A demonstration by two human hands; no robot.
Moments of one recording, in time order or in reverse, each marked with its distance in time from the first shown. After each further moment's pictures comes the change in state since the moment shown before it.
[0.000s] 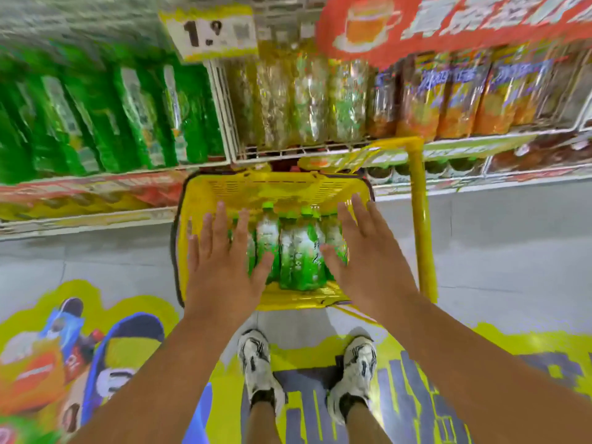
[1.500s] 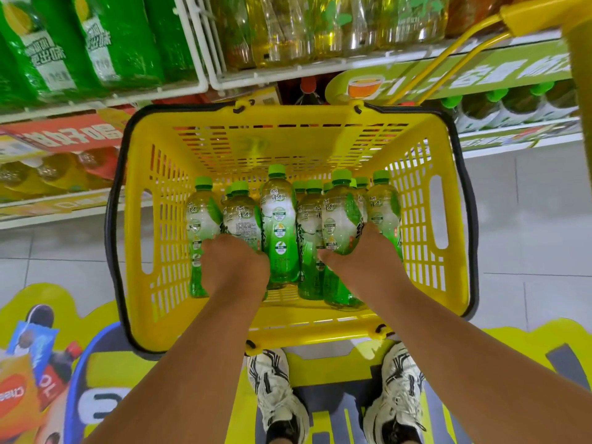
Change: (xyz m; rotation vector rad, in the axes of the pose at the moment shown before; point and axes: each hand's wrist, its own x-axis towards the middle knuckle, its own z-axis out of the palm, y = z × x) left_hand 0.086 -0.050 0.201 -0.190 -0.280 -0.653; right_hand 0.088 0.012 0.206 0.572 -0.187 0.558
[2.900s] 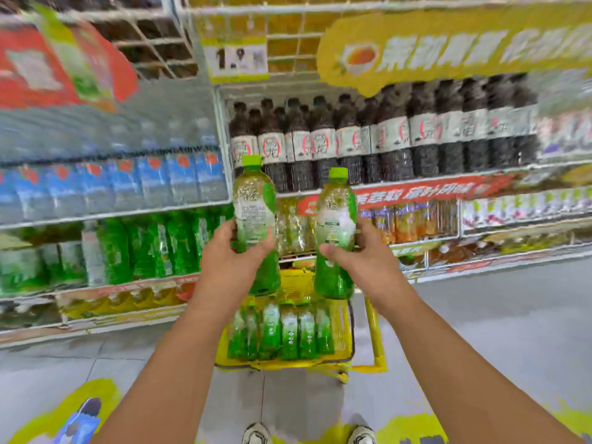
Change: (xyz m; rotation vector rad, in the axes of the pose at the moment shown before) left_hand -0.333 0.056 -0.425 -0.918 0.072 0.574; right_hand -0.345 -0.180 -0.318 0.537 0.123 -0.527
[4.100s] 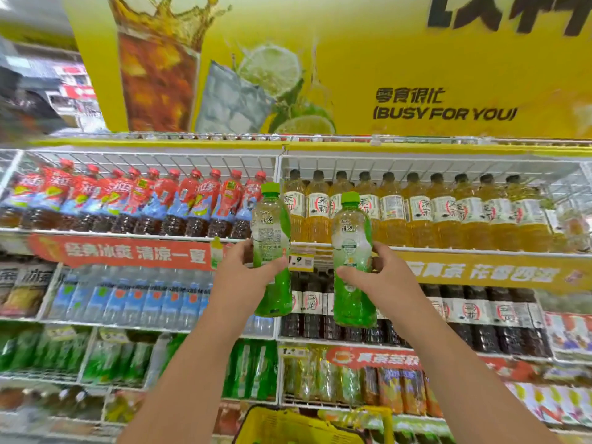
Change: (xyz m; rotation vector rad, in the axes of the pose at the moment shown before) left_hand -0.055 0.253 -0.097 -0.205 0.211 0.282; right_hand -0.045 -0.283 -0.070 -0.003 -0.148 -0.428
